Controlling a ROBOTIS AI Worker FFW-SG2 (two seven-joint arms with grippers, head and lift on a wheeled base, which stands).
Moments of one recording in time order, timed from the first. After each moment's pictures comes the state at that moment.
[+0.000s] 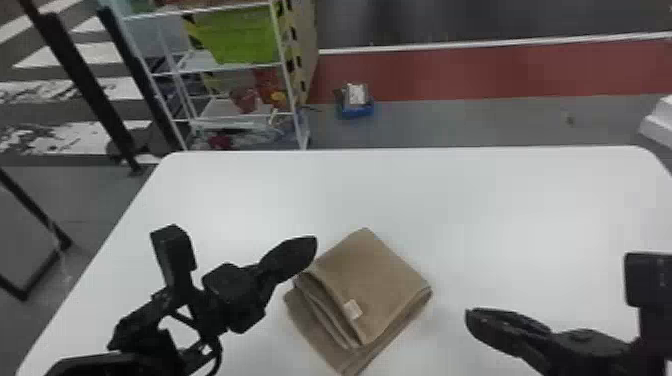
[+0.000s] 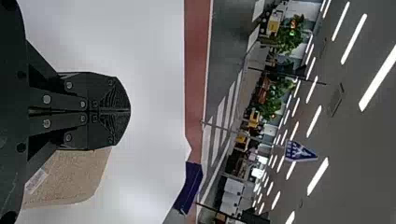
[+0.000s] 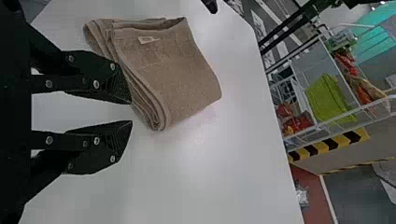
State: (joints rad) left arm 0.38 0.00 0.22 -2.14 0.10 0.53 -0.79; right arm 0.41 -0.07 -0.07 -2.46 -0.31 1.23 0.43
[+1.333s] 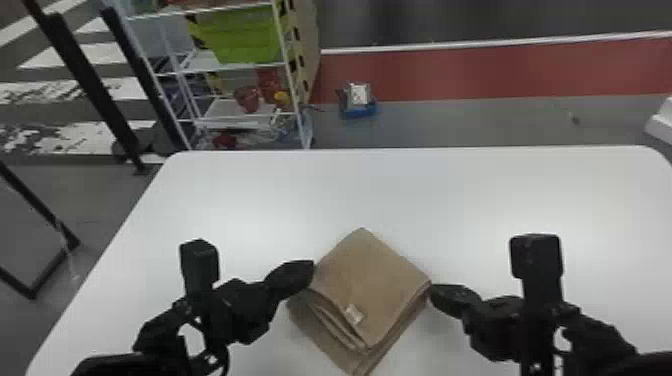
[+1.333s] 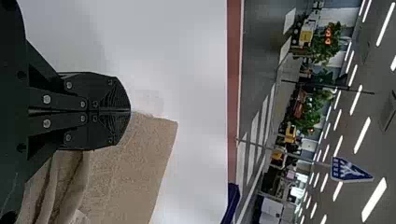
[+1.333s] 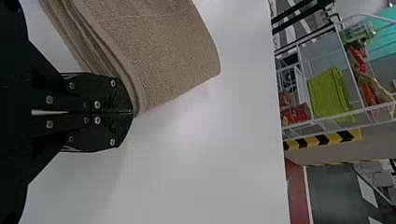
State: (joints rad) left arm 0.36 0.00 0.22 -2.02 -0.05 0.51 -0.77; right arm 0.23 -0.05 0.19 -2.10 -0.12 0.97 0.29
